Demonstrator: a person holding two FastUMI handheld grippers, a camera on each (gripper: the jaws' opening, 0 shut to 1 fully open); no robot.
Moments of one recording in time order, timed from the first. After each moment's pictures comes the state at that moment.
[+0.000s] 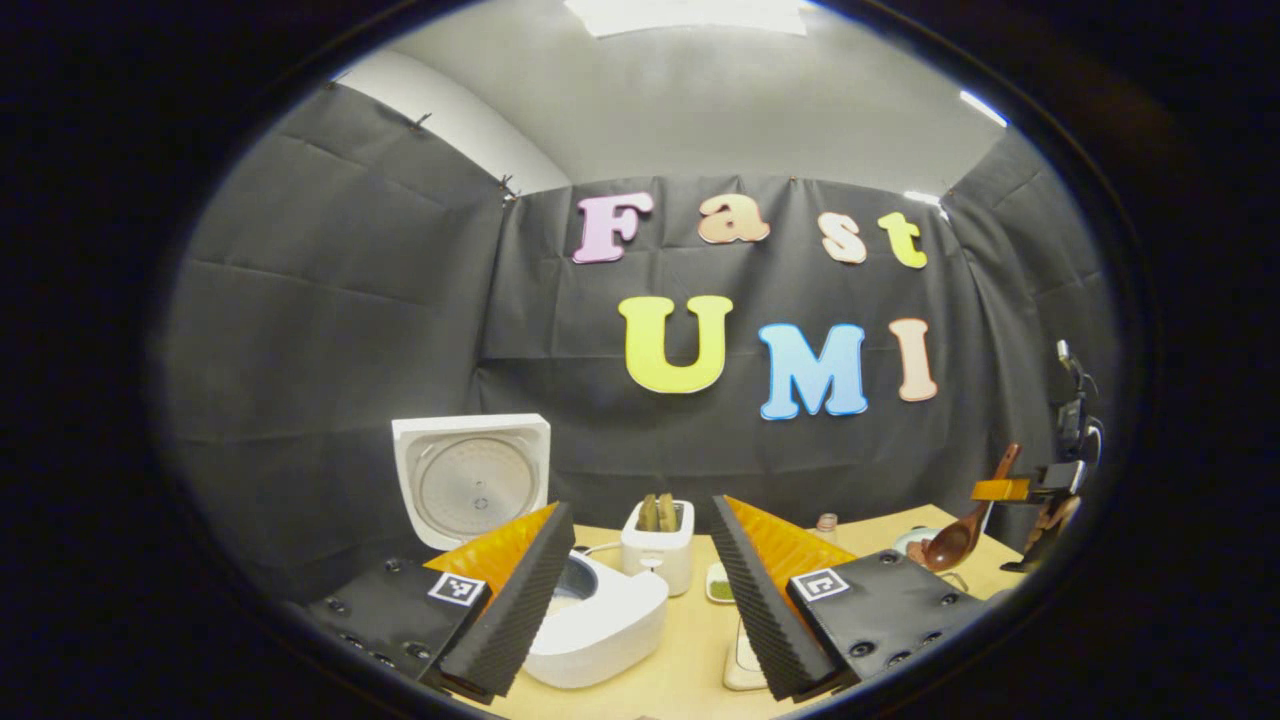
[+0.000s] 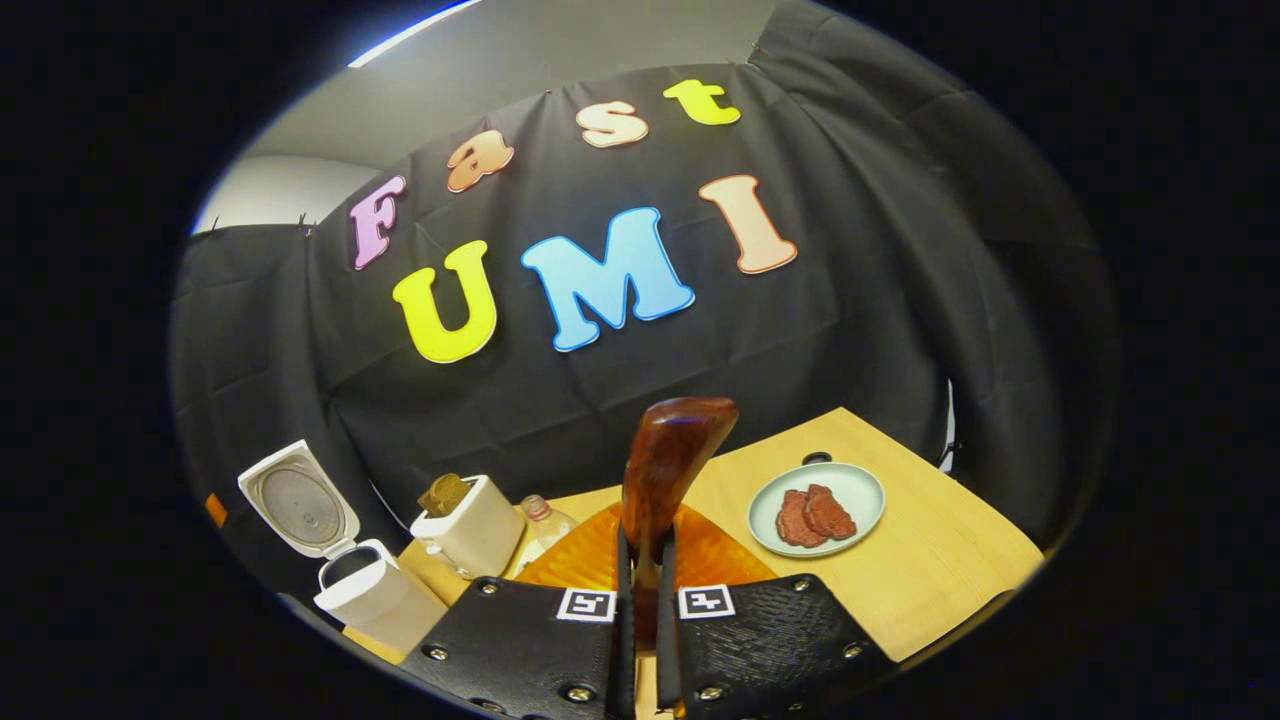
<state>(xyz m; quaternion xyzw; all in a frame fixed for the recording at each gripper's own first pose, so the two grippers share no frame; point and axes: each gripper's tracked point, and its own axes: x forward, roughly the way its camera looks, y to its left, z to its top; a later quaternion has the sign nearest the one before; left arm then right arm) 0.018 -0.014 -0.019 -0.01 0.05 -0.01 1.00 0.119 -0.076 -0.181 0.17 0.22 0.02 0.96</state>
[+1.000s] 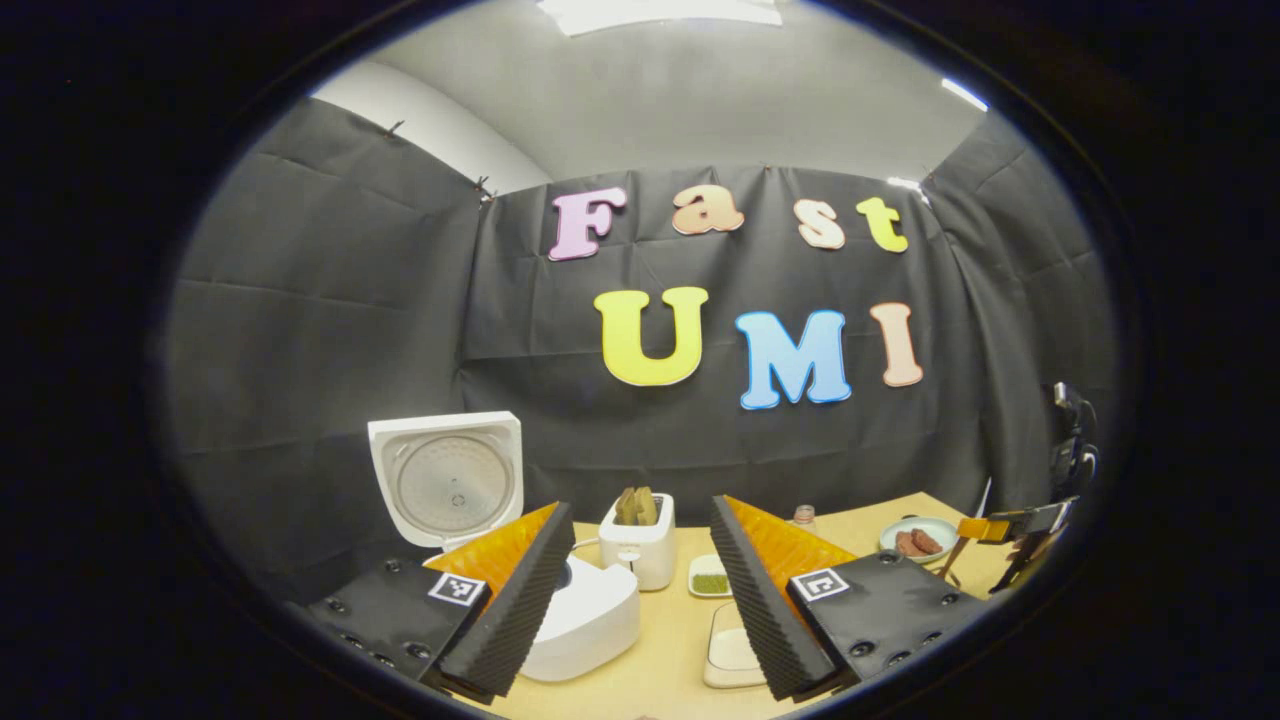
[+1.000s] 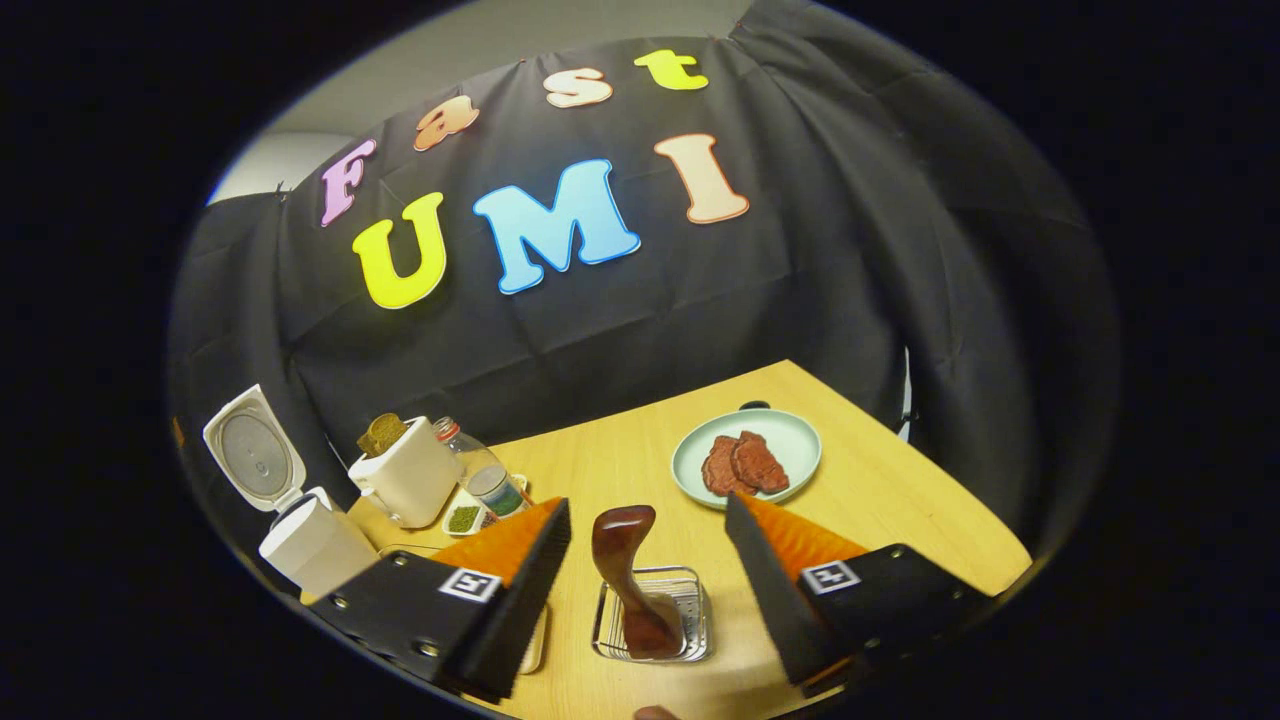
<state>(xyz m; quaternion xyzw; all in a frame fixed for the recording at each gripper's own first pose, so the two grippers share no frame) 0.018 -0.059 -0.024 0.01 0.06 -0.02 1.00 0.085 -0.126 -0.240 0.12 0.26 -0.02 0.96</state>
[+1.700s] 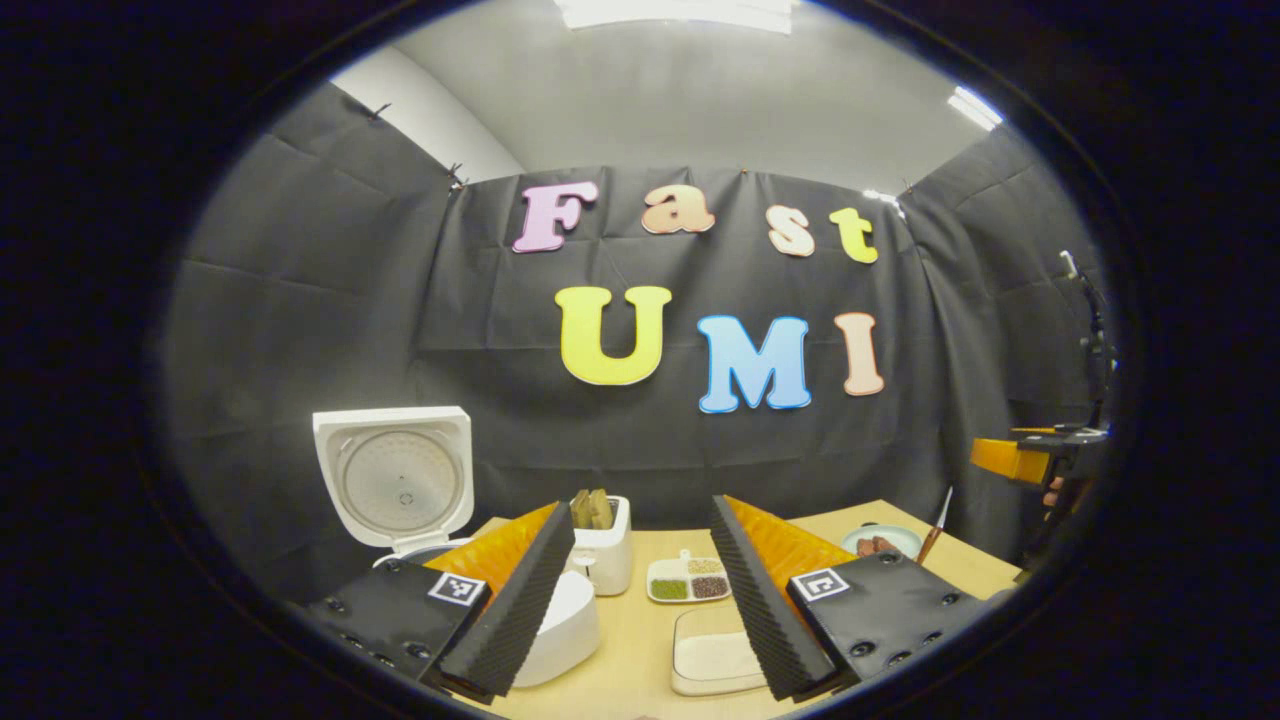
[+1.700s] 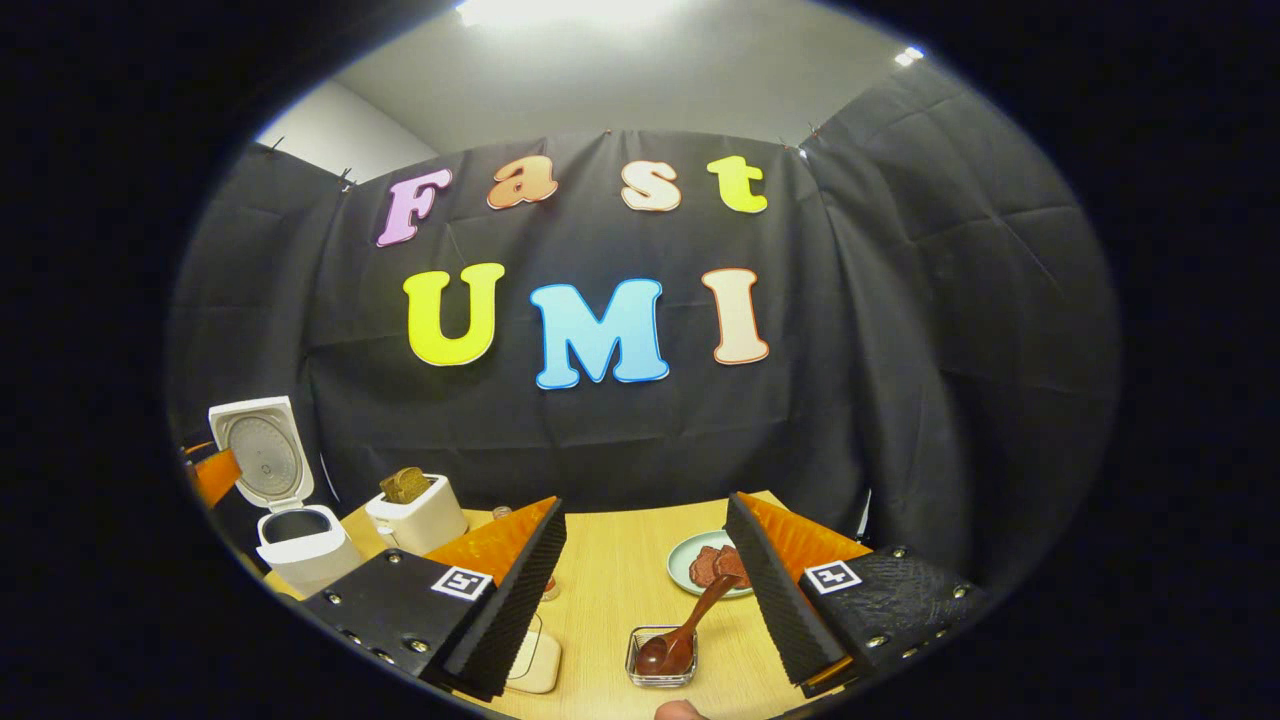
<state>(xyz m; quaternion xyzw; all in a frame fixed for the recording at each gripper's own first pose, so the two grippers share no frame) 0.038 -0.085 -0.026 -0.02 0.06 -0.09 0.99 0.058 -0.077 -0.075 0.02 0.13 -0.02 0.99</state>
